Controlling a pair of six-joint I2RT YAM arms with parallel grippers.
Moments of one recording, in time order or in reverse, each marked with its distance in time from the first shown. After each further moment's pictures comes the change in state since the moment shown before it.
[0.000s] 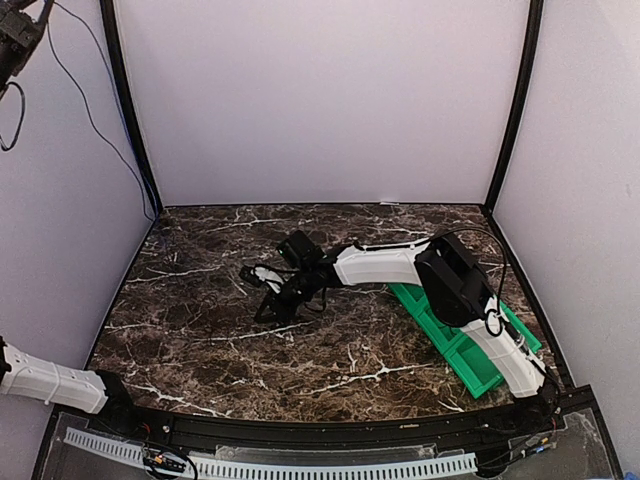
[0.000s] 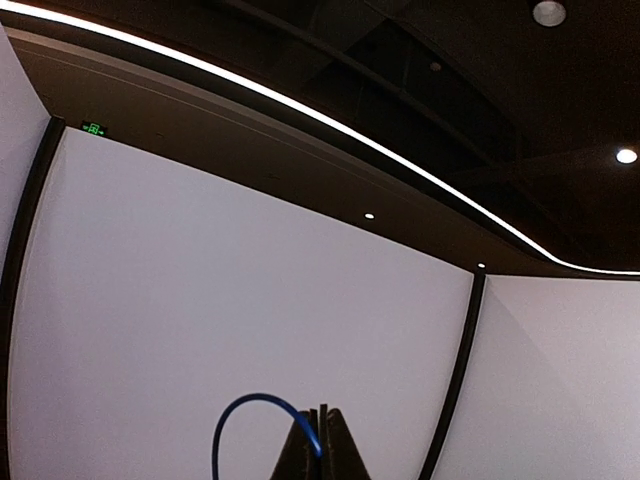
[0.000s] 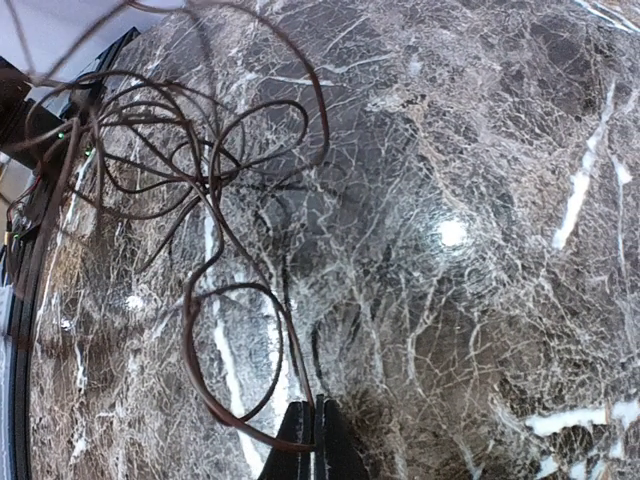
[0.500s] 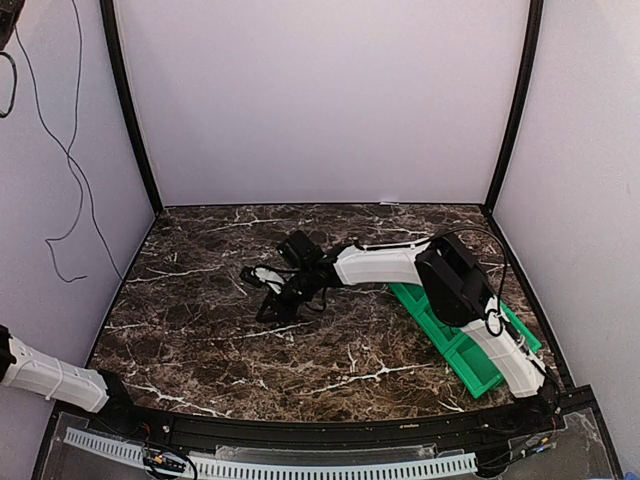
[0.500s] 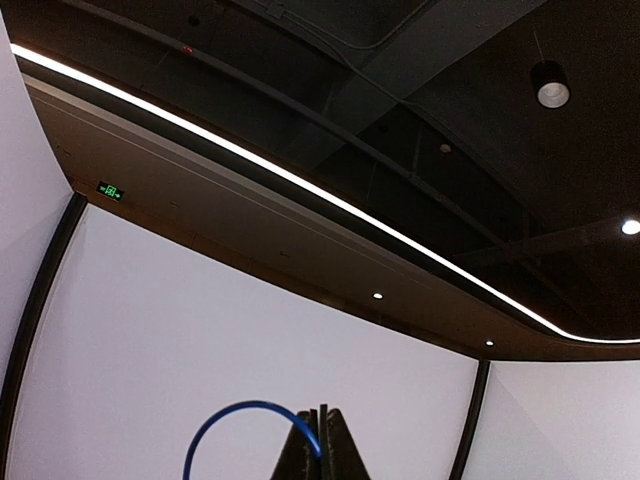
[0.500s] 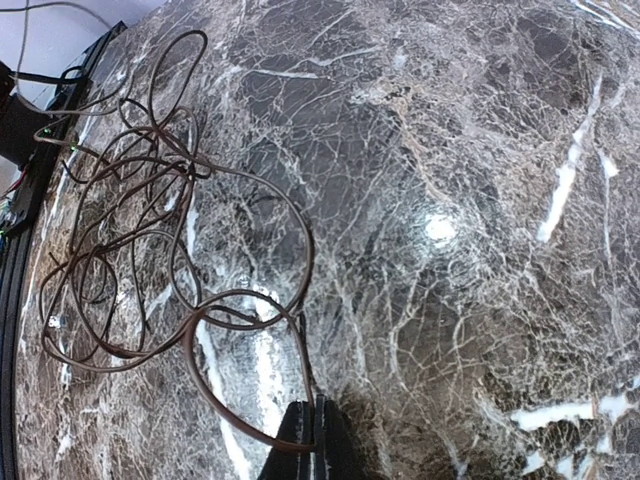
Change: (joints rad) left arm -0.026 0.066 0.106 0.218 -0.068 0.089; right arm 0.000 -0.001 -0.001 -0.008 0.037 -0.019
